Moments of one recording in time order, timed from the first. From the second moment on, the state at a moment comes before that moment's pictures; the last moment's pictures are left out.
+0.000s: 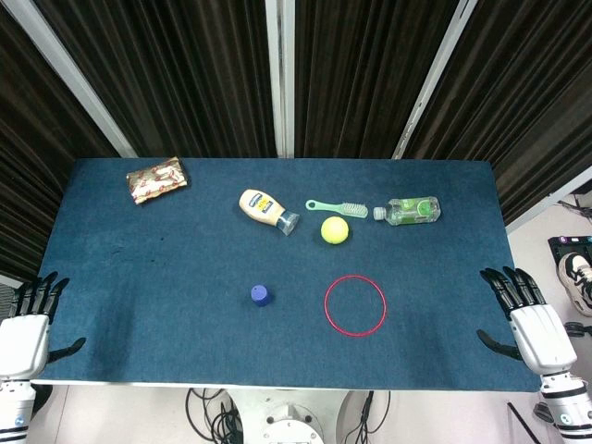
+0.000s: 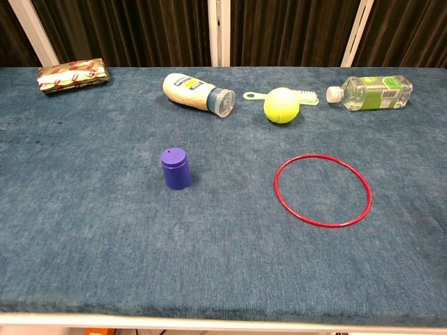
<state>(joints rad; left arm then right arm) -0.04 -1.21 -0.03 -1.58 1.48 1.53 0.10 0.12 -1.06 -0.04 -1.62 -1.66 1.54 0.08</state>
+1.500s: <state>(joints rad) -0.06 -1.22 -0.04 -1.56 1.46 1.49 0.08 0.48 -1.43 -0.05 -1.38 -1.70 1.03 -0.05</state>
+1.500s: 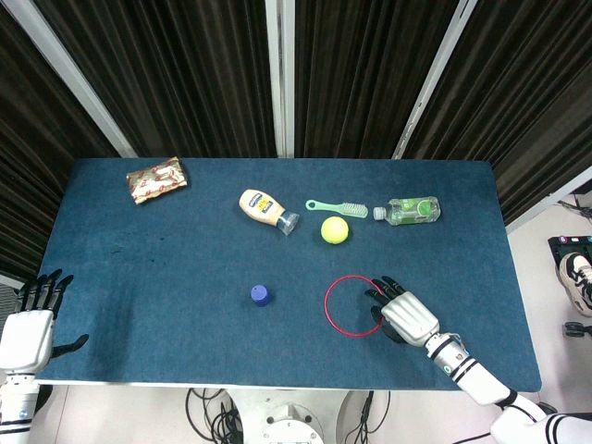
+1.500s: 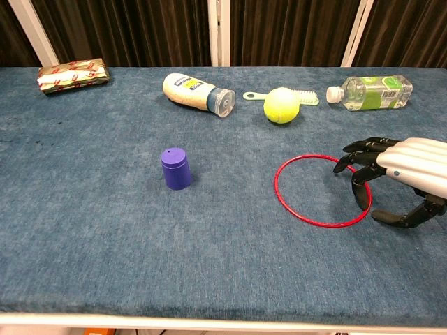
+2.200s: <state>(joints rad) -0.05 -1.22 -0.04 -1.54 1.46 1.49 0.07 0.48 -1.46 -0.07 -1.34 -1.68 1.06 -0.04</state>
